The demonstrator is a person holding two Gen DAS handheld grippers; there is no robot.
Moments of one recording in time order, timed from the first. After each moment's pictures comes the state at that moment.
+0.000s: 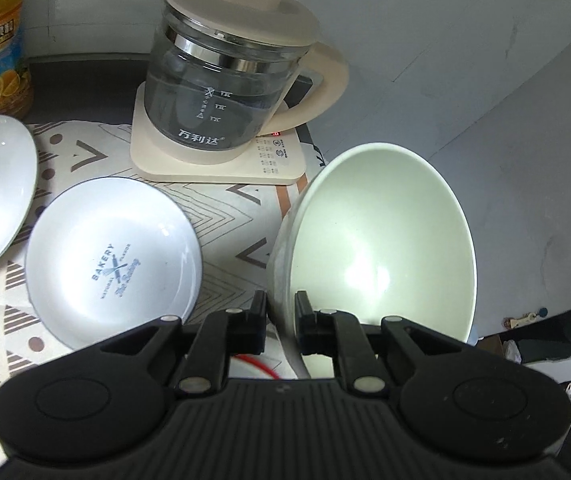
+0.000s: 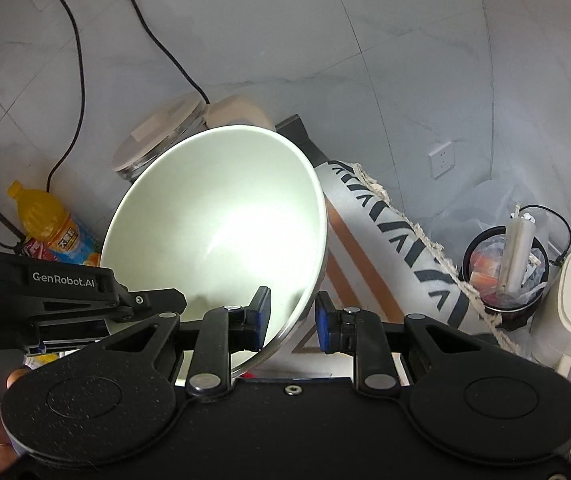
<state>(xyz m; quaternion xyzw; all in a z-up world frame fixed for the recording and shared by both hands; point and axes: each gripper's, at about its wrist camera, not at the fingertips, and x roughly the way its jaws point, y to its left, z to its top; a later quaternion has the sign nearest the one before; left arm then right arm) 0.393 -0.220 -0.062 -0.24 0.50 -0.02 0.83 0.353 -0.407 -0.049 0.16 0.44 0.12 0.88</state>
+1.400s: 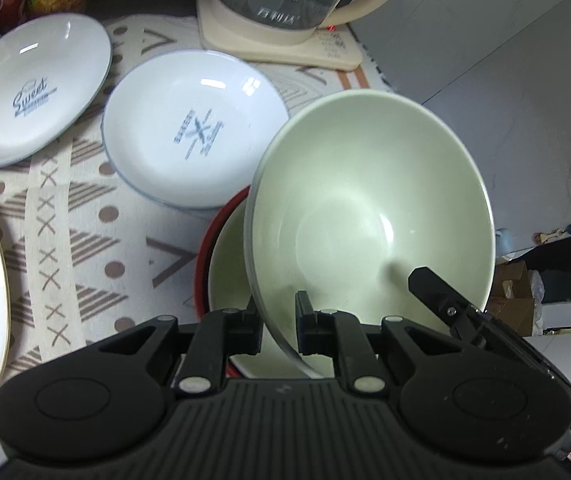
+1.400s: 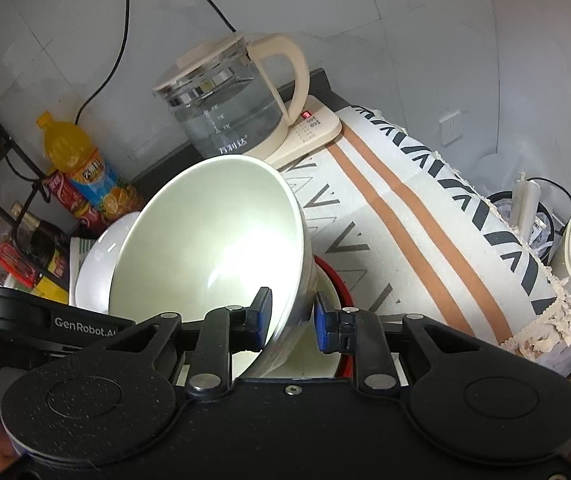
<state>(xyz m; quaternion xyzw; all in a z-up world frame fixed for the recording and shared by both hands) 0.305 -0.182 -0.104 -0.21 0.59 -0.03 0.78 0.270 -0.366 -0.070 0.14 0.45 0.14 0.87</state>
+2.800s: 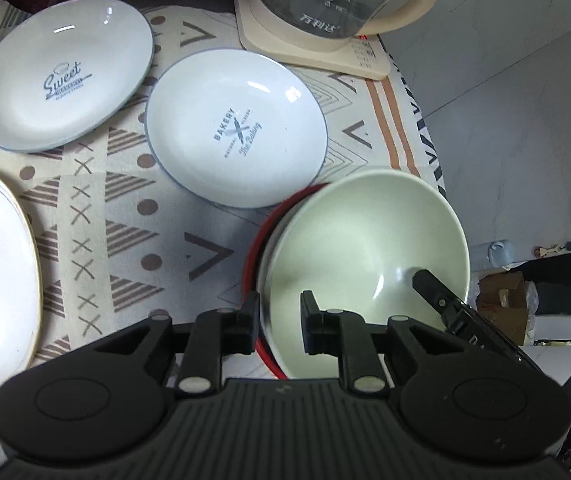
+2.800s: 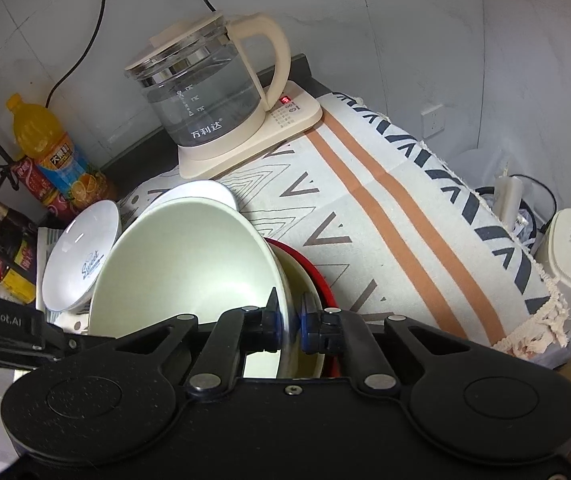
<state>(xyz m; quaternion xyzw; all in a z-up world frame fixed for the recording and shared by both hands) 0.305 -0.142 -0.097 -0.23 0.60 -0.01 0.77 0.280 -0.356 -0.087 0.12 0.46 0.10 0.87</state>
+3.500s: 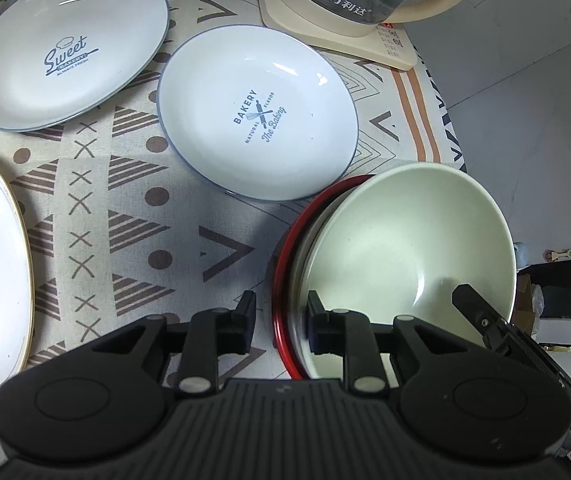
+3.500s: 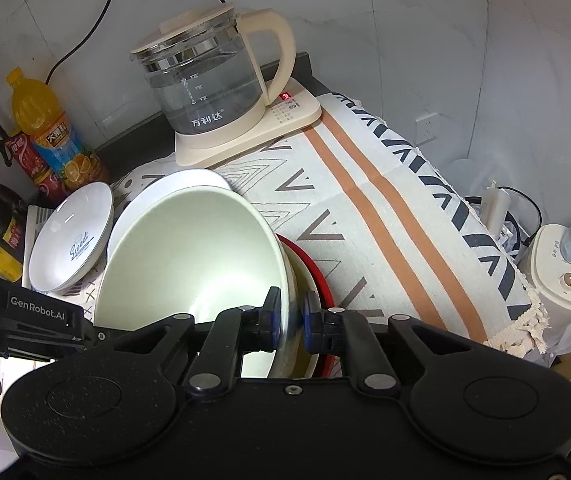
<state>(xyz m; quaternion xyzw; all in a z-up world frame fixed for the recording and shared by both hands) 0.309 -0.135 -0.128 -0.24 0.61 0.00 0.76 0.275 -0.347 -0.079 0.07 0.47 0.09 0.87</state>
